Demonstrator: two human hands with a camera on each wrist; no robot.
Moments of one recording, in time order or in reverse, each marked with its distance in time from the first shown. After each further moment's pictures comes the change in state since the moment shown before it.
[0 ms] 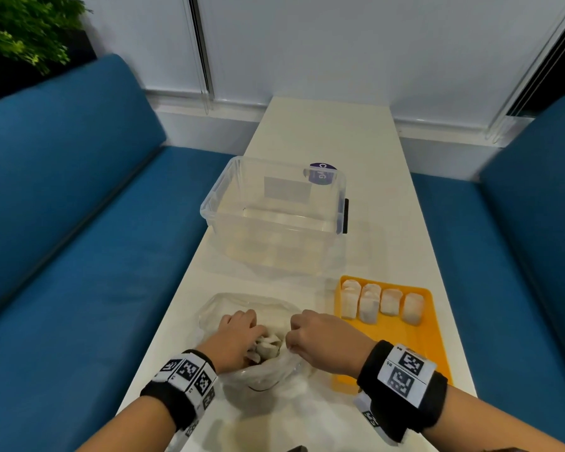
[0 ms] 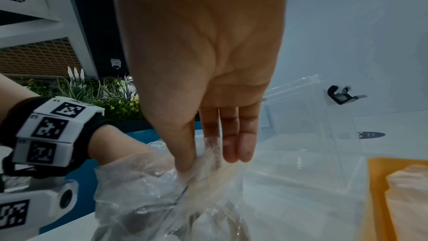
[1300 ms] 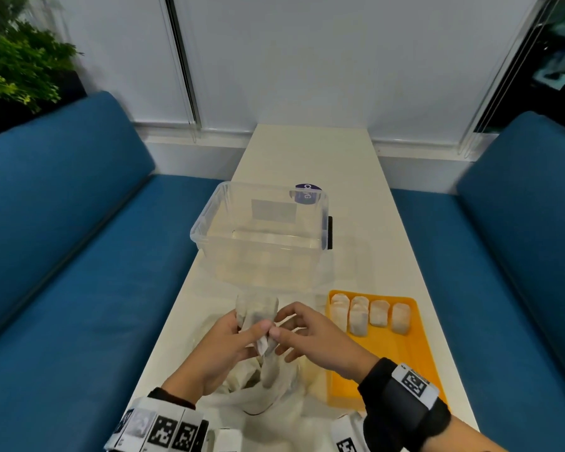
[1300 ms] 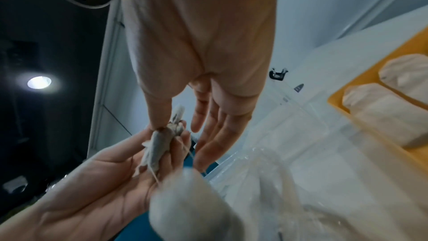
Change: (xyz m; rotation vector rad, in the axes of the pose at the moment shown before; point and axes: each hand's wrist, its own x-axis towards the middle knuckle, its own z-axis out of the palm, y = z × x) left_hand -0.039 0.041 -0.075 -1.704 0.241 -0.116; right_hand -0.012 -0.011 -0.019 1.410 0.326 0.293
